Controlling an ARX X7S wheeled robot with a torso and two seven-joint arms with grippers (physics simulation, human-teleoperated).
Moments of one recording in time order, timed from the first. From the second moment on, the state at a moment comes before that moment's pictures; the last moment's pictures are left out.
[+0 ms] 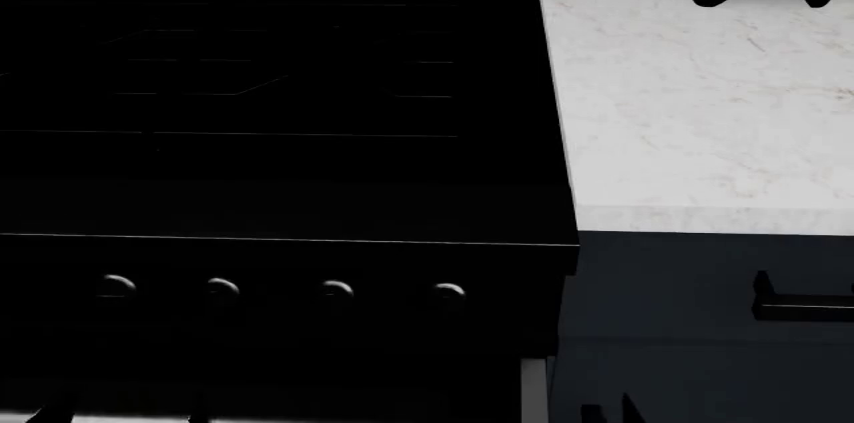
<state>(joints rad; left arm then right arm) 0.01 -0.05 0.06 0.12 -0.02 -0.09 -0.07 -0.03 0.05 -0.06 -0.15 0.04 0.07 0.07</state>
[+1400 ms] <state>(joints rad) -0.46 -0.13 0.07 0.38 -0.12 -0.68 -0.13 0.38 0.15 -0.01 -0.66 0.21 0.72 0.07</state>
